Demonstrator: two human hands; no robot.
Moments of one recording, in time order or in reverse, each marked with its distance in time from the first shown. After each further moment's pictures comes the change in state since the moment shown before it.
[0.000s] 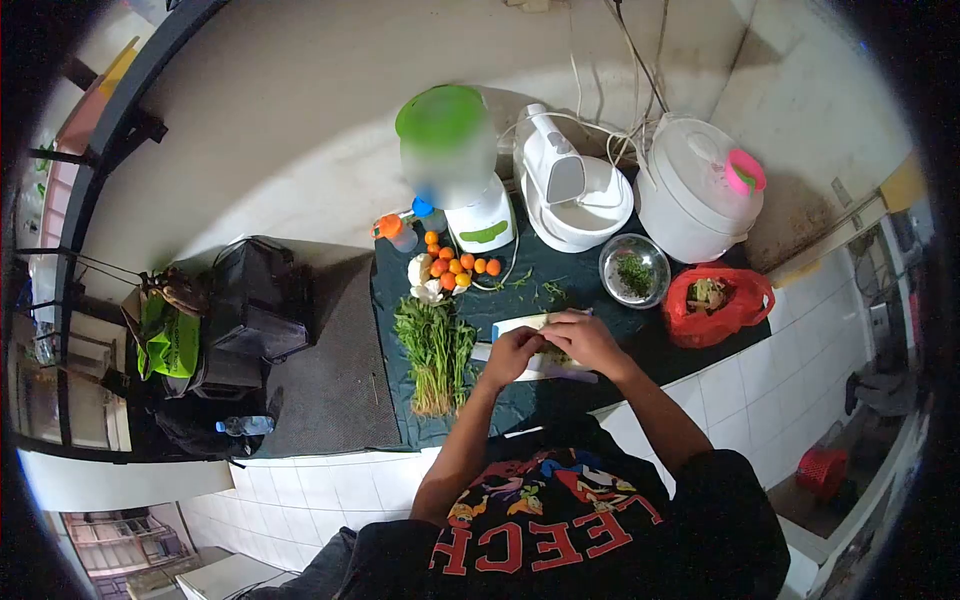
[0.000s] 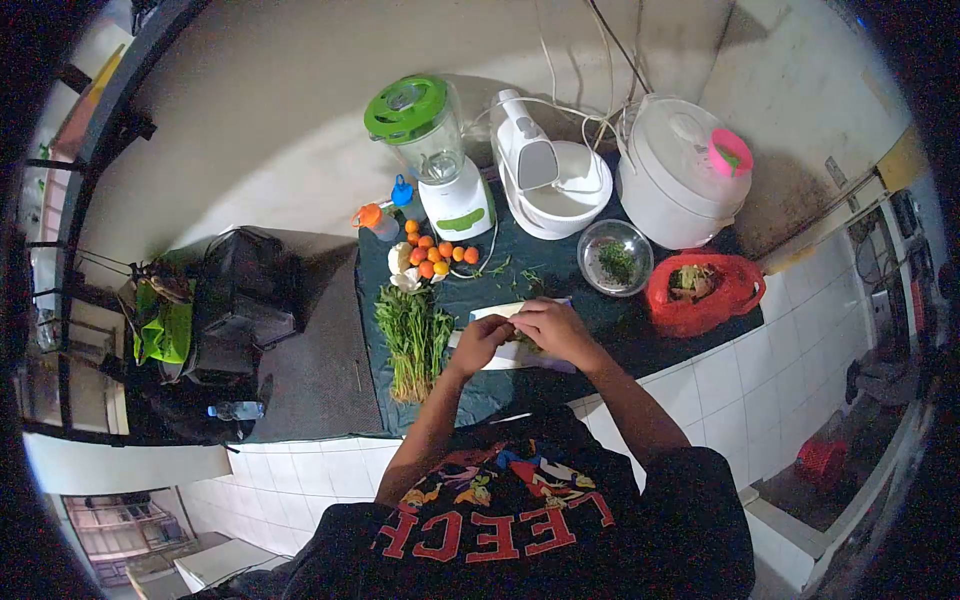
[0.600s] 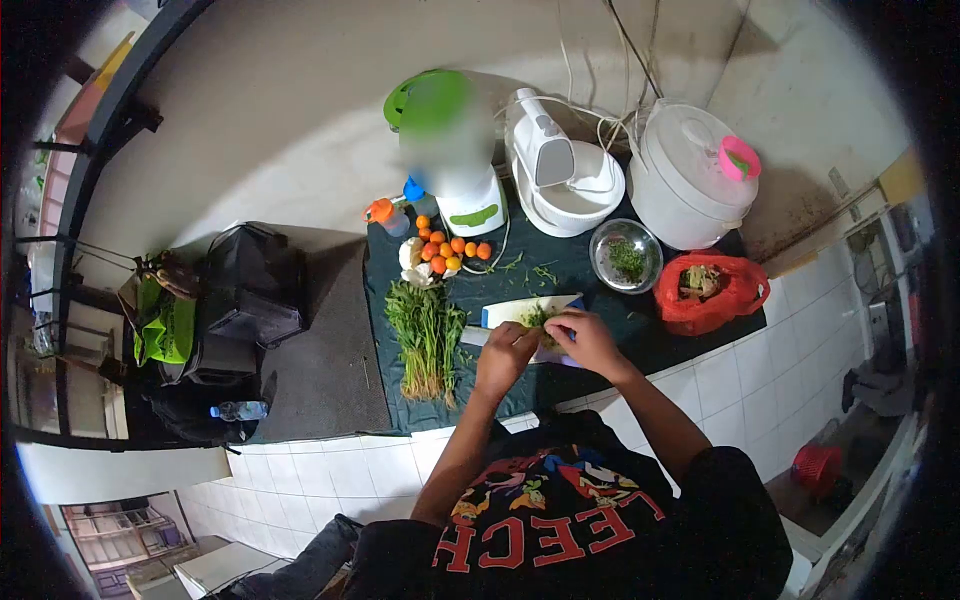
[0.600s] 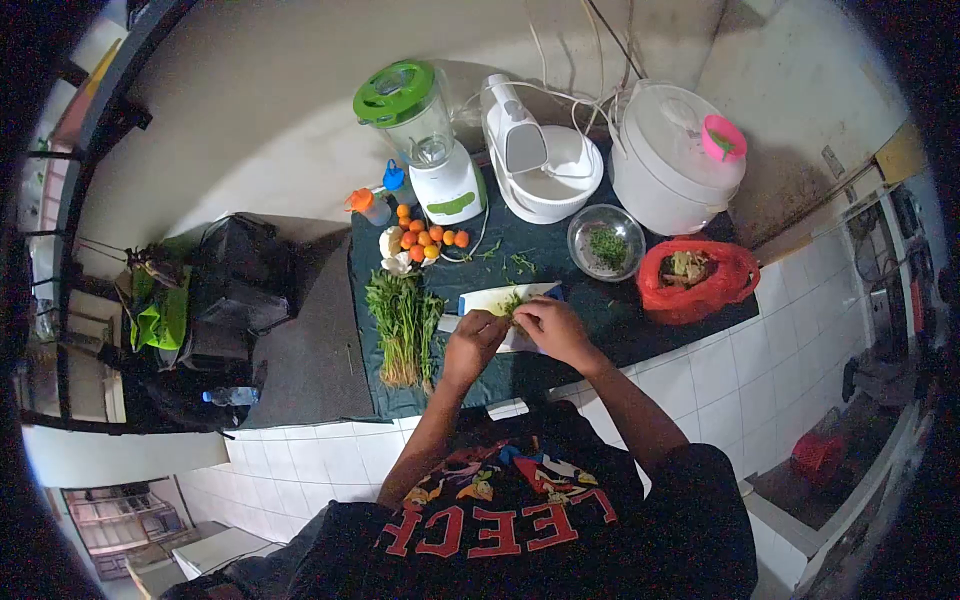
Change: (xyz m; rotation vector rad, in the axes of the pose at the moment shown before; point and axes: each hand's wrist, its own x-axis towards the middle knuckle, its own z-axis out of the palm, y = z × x) left_hand -0.044 0.024 0.036 0.851 0.366 0.659; right_hand -0.035 -0.019 -0.010 0.108 0.053 0.269
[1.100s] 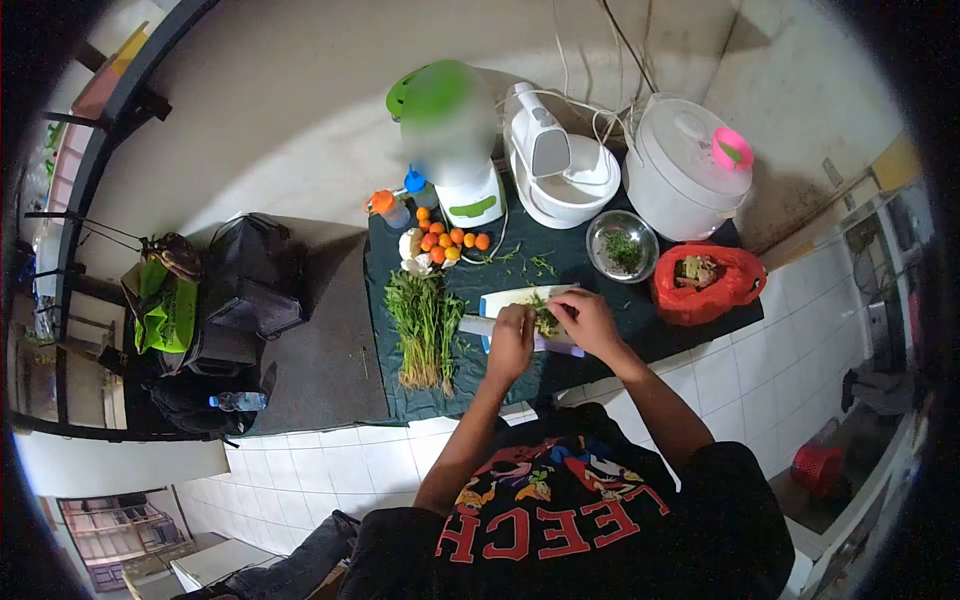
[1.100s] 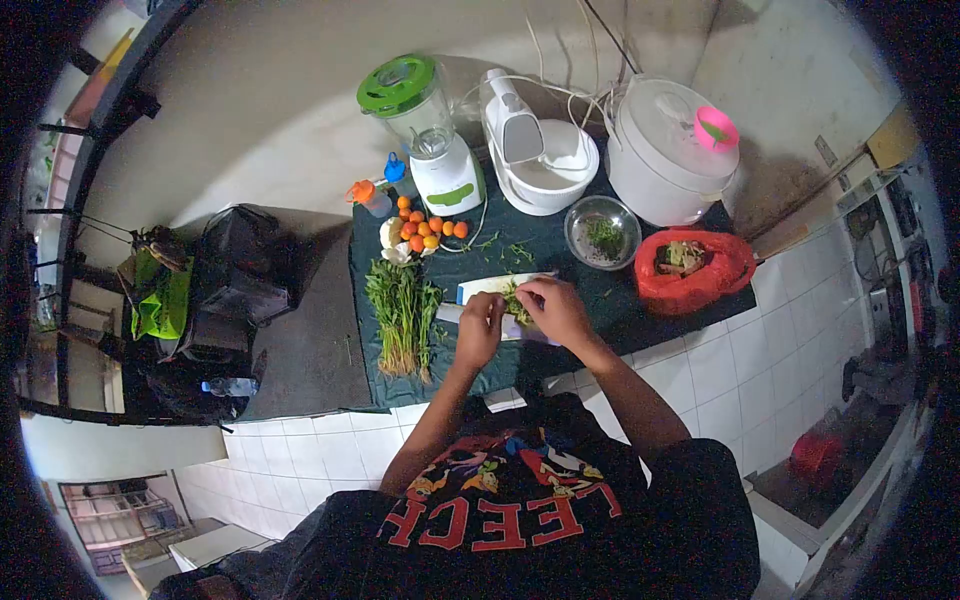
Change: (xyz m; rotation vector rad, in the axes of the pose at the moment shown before) left_hand 0.002 0.014 0.024 -0.263 0.086 -0.301; right_hand -0.002 -0.017 -0.011 0.010 0.132 -0.012
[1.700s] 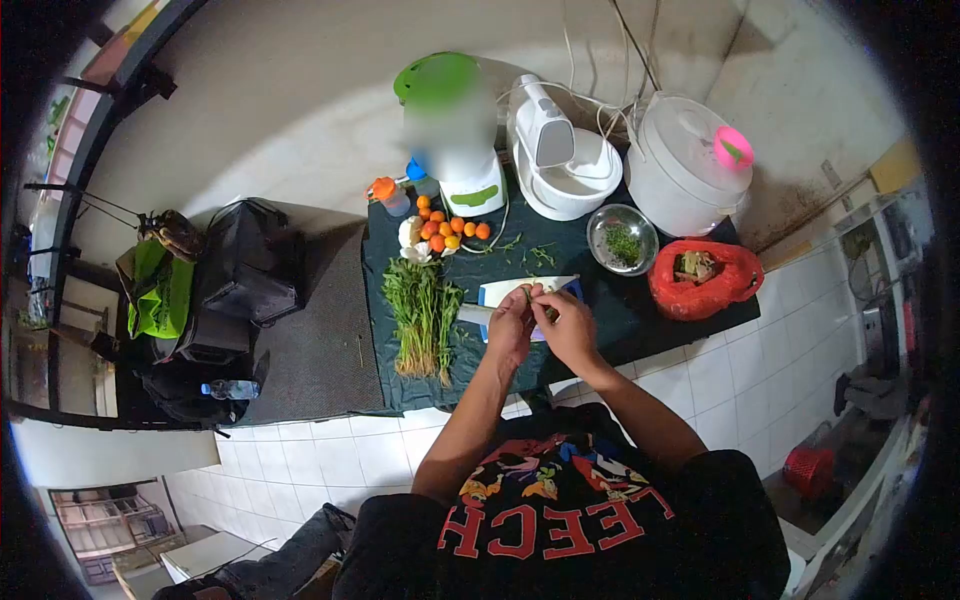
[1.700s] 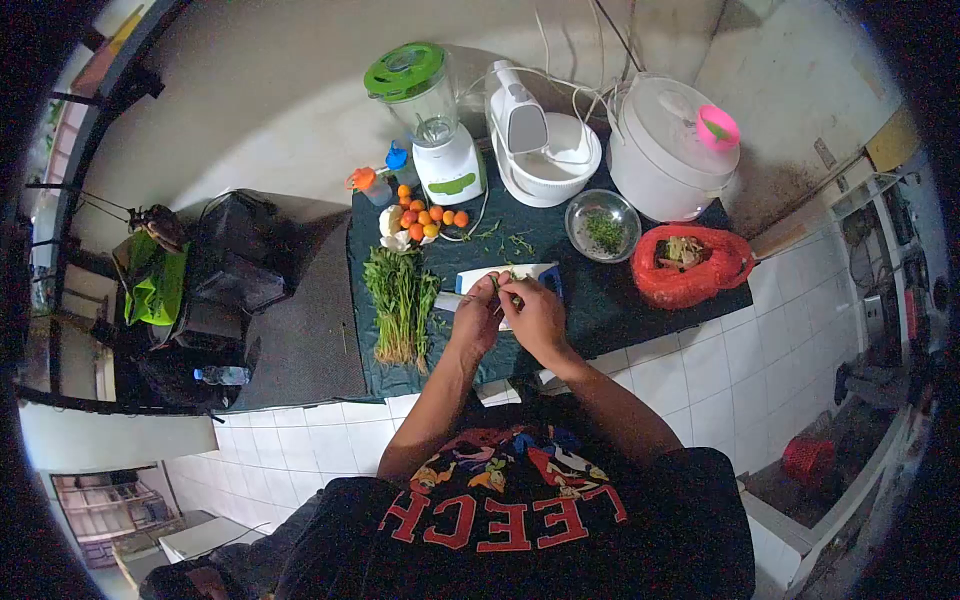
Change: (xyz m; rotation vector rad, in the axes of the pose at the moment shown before) left_hand 0.003 0.006 0.006 -1.404 0.074 -0.822; right_hand -0.018 -0.037 0.047 -0.093 0.217 0.110
